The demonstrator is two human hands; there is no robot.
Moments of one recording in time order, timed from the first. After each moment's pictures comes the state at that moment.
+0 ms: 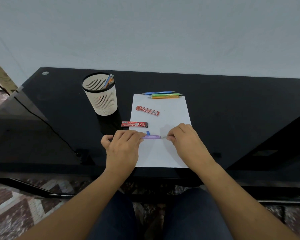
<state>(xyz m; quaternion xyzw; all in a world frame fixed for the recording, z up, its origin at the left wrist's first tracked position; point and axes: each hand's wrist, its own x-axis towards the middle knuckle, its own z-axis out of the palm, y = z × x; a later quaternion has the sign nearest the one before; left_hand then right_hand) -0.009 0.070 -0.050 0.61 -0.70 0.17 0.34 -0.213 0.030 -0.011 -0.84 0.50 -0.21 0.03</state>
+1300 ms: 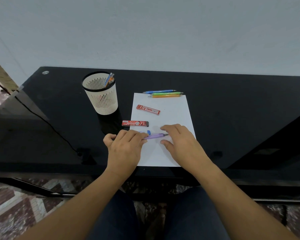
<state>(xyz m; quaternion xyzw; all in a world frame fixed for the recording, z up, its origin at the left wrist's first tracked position) -0.010 0.070 -0.048 0.59 -0.71 0.17 0.34 -0.202 0.041 -0.006 -0.84 0.49 -0.22 0.08</state>
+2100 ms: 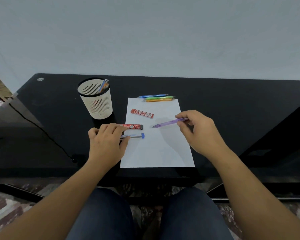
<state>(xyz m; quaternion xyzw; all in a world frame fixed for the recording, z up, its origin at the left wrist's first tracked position) 0.024 0.056 -0.030 0.63 -0.71 0.18 0.24 -0.242 0.040 0.055 -0.77 0.55 -0.30 0.14</state>
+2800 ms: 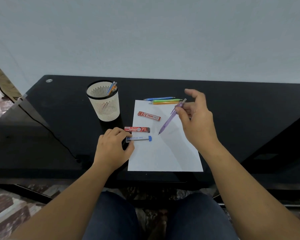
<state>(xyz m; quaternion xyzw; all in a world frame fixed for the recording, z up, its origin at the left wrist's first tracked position) 0.040 0.047 -0.047 0.65 -0.71 0.03 0.27 -0.198 0.024 0.069 -0.67 0.53 -0.45 0.26</state>
